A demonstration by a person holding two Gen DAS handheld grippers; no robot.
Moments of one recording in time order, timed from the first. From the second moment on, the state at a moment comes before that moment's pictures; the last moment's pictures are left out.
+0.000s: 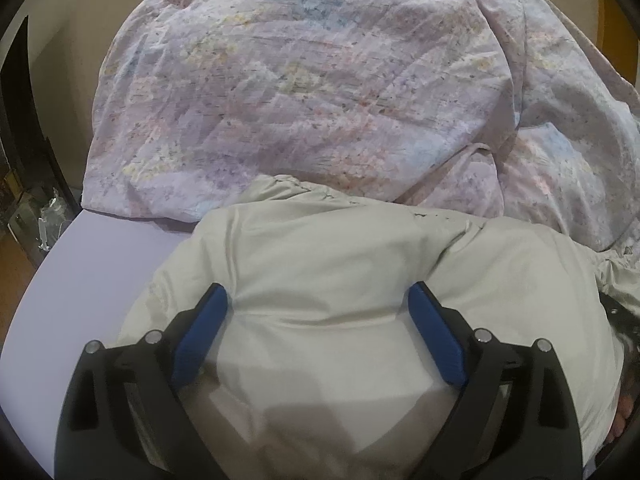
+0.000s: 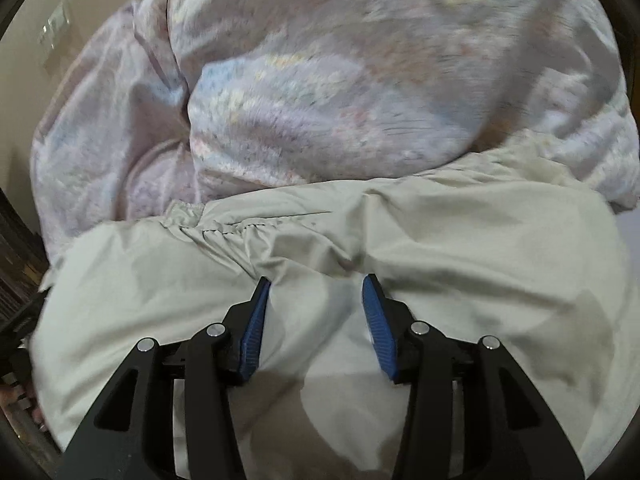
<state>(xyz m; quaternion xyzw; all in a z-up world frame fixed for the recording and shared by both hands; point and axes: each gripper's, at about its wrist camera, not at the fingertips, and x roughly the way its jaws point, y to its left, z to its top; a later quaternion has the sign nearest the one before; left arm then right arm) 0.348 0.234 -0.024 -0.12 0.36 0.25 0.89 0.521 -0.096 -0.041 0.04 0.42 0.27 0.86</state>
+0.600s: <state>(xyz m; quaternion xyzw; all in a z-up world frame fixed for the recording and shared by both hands) 0.360 0.248 -0.036 -0.09 0.36 0.27 0.89 0.533 -0.136 -0.058 0.00 0.41 0.19 0.89</state>
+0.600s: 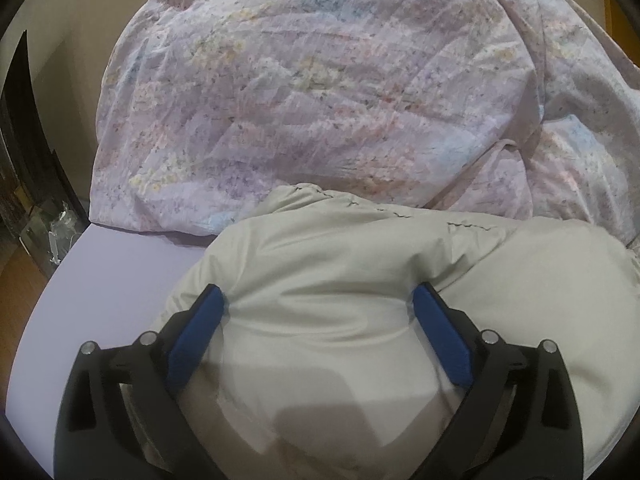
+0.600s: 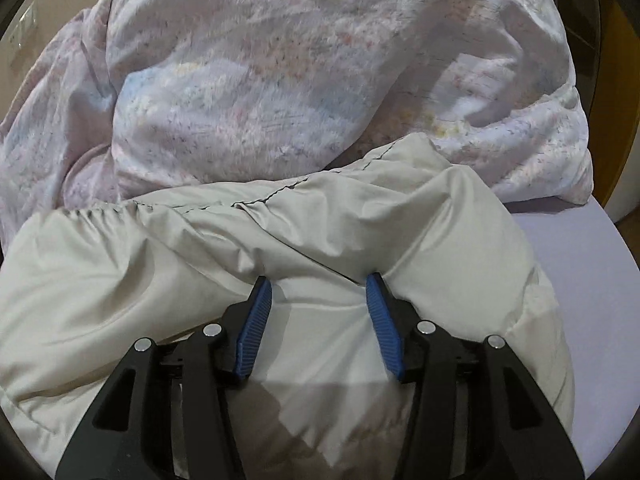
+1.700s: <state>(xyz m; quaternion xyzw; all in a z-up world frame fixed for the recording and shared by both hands) 0.374 0.253 -0.070 -0.09 0.37 0.28 0.88 0.562 -0.093 -0.084 -0.01 0.42 0.19 0.89</state>
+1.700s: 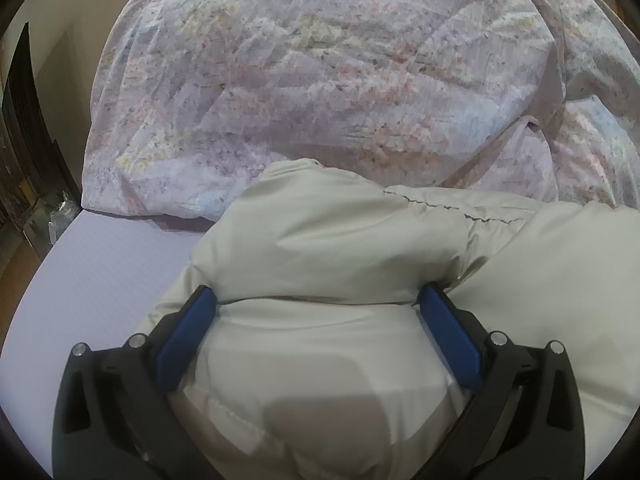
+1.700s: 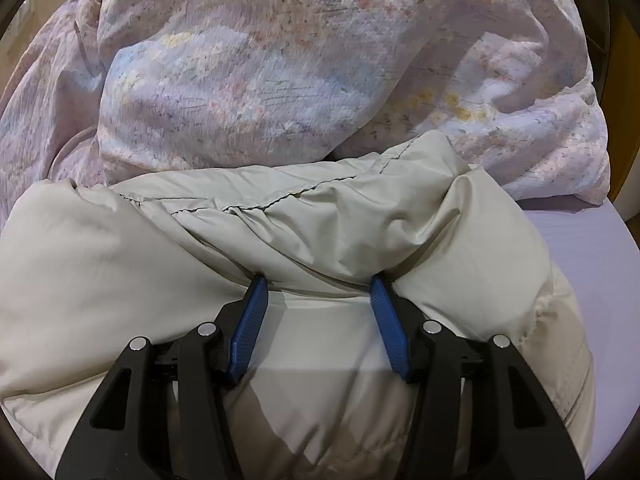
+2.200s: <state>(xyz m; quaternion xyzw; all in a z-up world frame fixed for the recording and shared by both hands) 0.371 0.251 -0.063 -0.08 0.38 0.30 0.87 0.559 -0.103 -0.076 -0.01 0.42 0.19 0.89</state>
